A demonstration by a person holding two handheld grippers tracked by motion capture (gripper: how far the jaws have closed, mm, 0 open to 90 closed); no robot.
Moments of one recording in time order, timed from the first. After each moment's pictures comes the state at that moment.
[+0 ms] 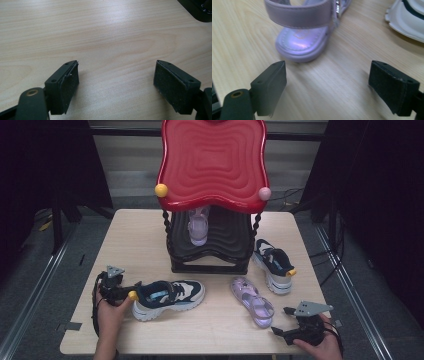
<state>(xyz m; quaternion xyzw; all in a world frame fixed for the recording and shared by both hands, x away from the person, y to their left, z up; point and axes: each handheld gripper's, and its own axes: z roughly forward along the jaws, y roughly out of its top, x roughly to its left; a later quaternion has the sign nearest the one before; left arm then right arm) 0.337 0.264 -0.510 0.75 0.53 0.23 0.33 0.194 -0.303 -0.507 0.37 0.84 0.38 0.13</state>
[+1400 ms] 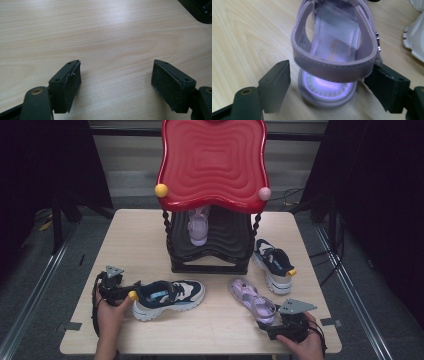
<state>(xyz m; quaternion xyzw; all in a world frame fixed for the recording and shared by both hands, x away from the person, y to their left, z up) 0.336 0.264 -0.510 0.75 0.53 0.23 0.33 0.202 -0.261 -0.506 0.39 0.82 0.38 0.16</state>
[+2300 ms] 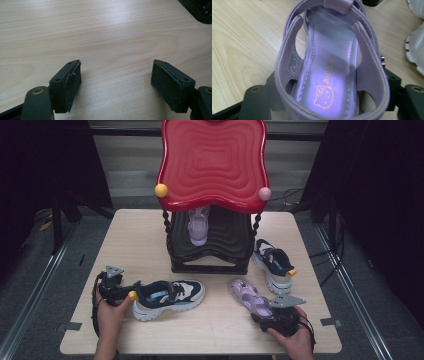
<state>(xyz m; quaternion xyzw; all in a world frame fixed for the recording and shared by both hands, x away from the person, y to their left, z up) 0.336 0.265 -0.510 0.74 0.53 0.23 0.33 0.219 -0.243 -0.508 0.40 0.82 0.37 0.17</state>
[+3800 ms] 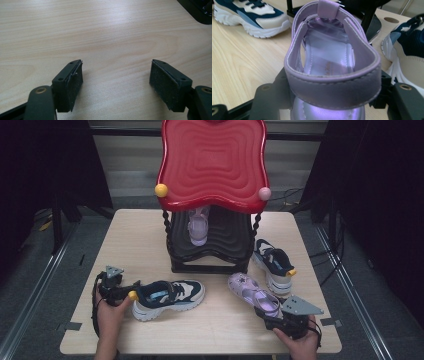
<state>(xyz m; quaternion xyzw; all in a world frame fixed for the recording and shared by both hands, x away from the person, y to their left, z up) 0.336 0.265 -0.509 0.74 0.53 0.23 0.33 0.197 -0.246 -0.477 0.37 0.76 0.47 0.25</state>
